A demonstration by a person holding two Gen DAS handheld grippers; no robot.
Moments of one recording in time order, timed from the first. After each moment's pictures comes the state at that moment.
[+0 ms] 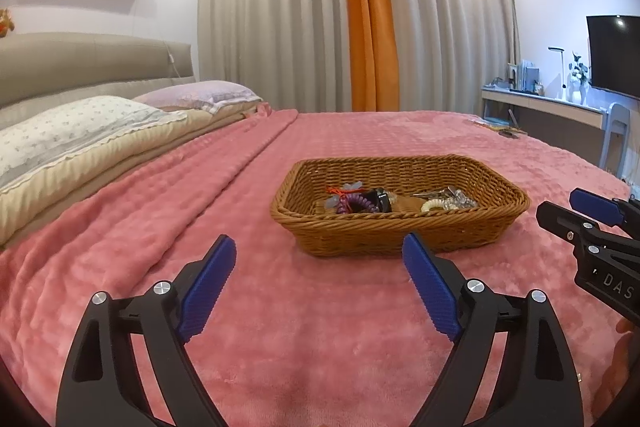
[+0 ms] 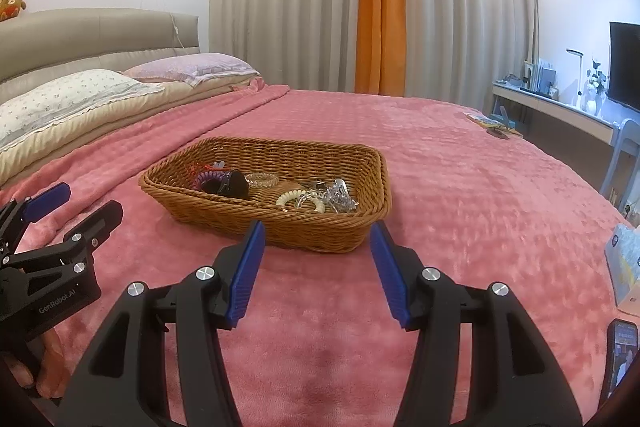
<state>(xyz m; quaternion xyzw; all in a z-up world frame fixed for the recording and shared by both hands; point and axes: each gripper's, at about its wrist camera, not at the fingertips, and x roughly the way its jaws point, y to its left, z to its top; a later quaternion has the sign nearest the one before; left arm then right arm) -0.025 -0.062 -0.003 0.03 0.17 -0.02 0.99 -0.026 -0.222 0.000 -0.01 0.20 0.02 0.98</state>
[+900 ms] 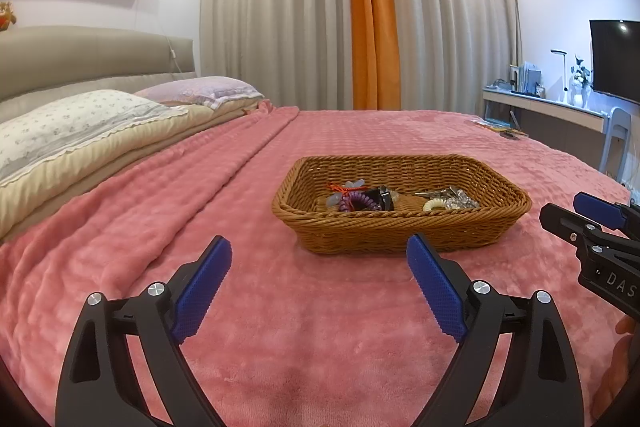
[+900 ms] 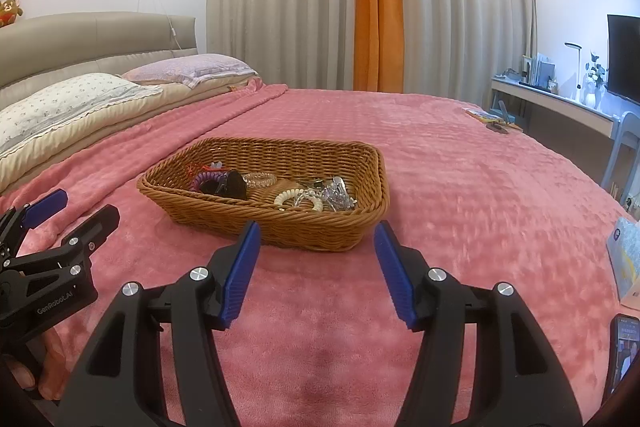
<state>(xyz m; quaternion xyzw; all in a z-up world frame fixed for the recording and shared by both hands) -0.025 -0.060 -0.004 0.02 0.17 -0.02 0.98 -0.026 -0.224 0.000 0.00 0.21 0.02 0.98</state>
